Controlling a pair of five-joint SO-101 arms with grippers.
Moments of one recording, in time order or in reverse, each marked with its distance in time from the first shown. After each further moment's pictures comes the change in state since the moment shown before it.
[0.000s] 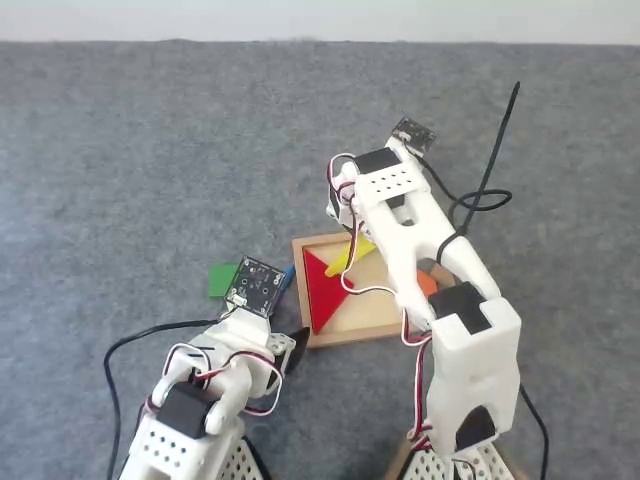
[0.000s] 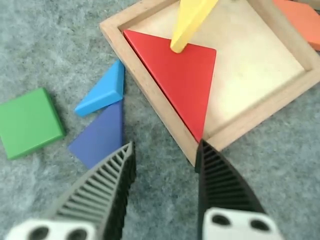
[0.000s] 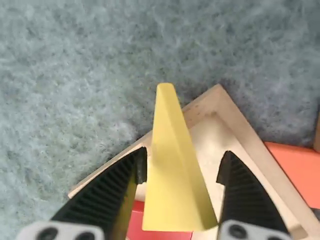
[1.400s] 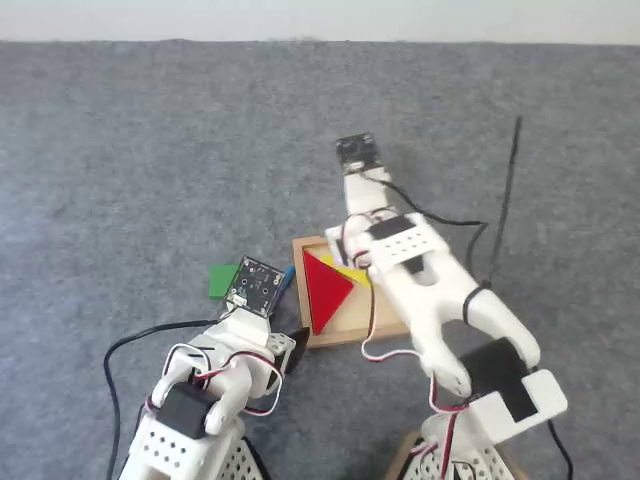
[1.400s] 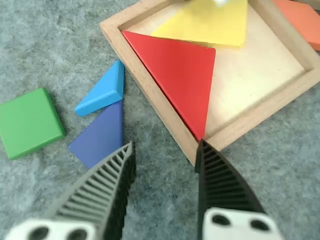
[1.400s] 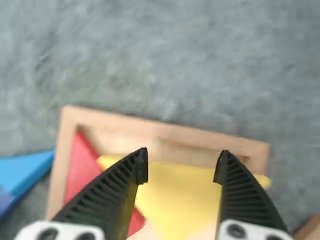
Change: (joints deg) left arm 0.0 0.0 0.0 0.0 0.0; right arm -3.1 -23.4 39.4 -33.8 46.2
